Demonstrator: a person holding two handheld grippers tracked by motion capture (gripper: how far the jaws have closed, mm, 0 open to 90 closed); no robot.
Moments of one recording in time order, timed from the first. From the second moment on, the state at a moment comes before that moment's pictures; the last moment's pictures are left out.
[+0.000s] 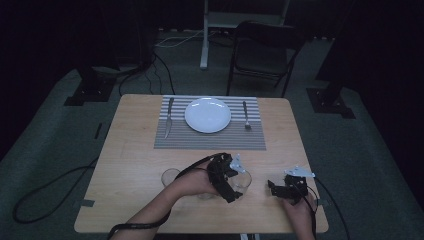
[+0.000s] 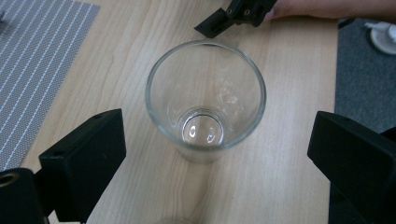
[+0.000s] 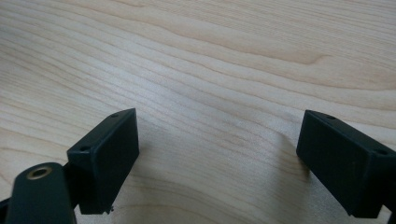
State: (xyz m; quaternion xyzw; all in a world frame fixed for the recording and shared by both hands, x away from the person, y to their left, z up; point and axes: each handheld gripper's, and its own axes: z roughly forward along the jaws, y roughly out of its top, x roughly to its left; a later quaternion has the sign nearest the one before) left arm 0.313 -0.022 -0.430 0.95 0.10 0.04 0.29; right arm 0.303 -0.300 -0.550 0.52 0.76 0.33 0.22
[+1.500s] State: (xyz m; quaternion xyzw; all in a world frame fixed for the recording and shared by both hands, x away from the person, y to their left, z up) left arm 0.331 -0.062 -0.444 0.97 0.11 0.05 0.20; right arm 0.303 -0.299 -0.550 0.52 0.76 0.33 0.22
